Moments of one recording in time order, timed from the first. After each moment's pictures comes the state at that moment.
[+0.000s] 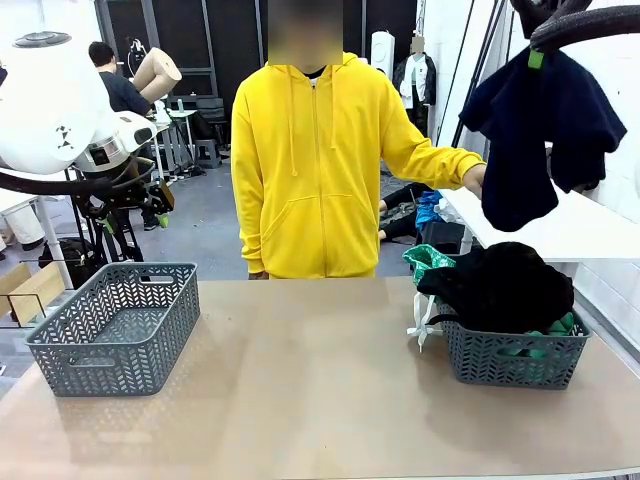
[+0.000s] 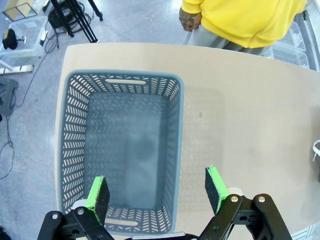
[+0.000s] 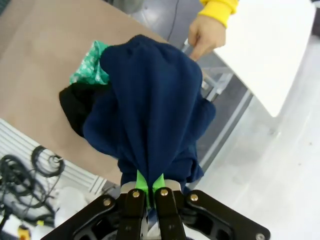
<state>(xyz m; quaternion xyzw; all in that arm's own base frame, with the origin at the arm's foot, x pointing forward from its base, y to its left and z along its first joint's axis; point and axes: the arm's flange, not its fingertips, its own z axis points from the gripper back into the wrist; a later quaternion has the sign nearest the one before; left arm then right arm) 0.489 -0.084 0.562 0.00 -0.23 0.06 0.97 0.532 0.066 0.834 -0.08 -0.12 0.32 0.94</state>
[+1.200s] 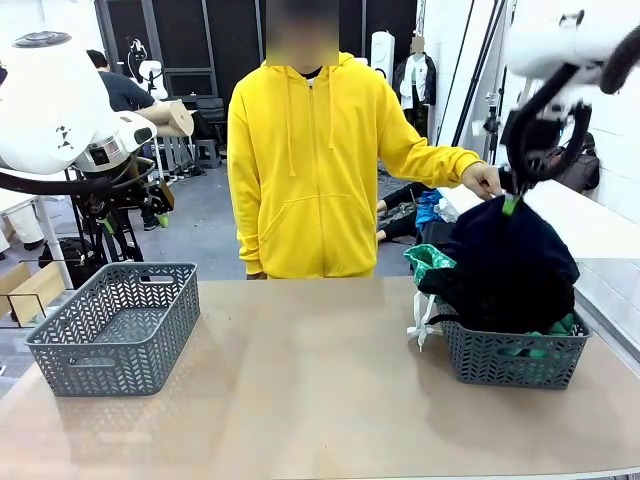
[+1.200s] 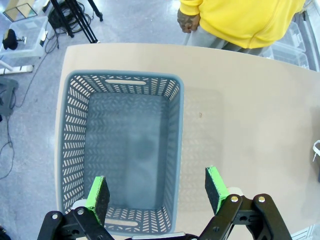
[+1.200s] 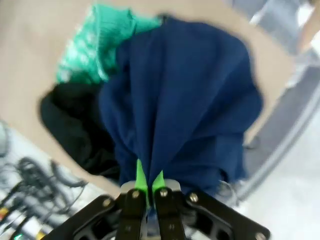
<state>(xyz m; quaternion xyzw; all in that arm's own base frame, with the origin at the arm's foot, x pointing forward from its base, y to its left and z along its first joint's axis) 0.489 -0.084 0.562 0.00 -0.23 0.06 0.97 0.569 0.022 0.561 0.06 -0.03 0.29 0.95</state>
